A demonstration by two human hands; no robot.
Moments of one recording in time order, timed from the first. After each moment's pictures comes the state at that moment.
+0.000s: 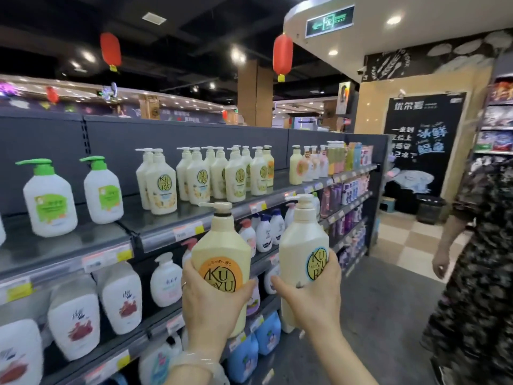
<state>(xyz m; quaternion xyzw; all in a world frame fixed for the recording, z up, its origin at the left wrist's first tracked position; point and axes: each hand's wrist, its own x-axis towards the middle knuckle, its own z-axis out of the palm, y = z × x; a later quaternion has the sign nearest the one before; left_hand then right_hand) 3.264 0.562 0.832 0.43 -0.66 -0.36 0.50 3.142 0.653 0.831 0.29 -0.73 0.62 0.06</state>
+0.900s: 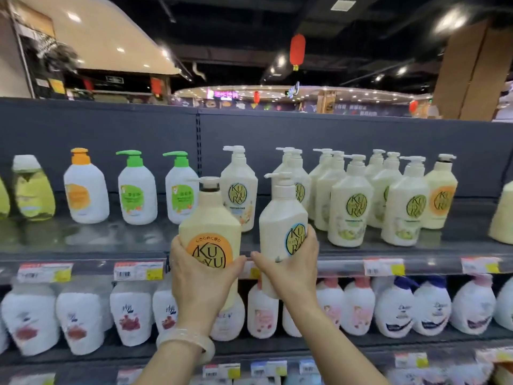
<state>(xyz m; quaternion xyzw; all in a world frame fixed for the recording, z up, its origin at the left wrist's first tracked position) 3.156 0.354 0.858 0.62 -0.45 -0.15 0.63 3.020 0.328 0.856 0.57 -0.53 0.59 -0.21</state>
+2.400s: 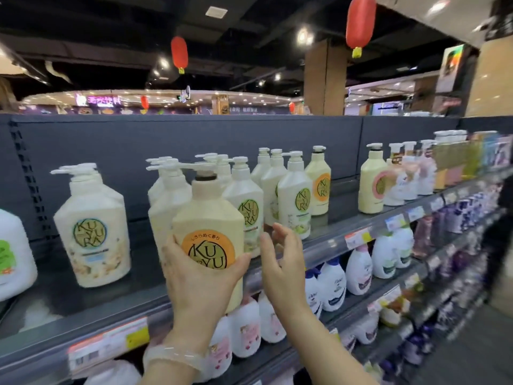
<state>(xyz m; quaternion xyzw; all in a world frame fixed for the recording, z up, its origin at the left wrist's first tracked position) 3.003 0.295 0.885 0.47 -0.59 -0.26 0.61 2.887 0.298 0.859 0.48 -0.54 0.69 -0.07</state>
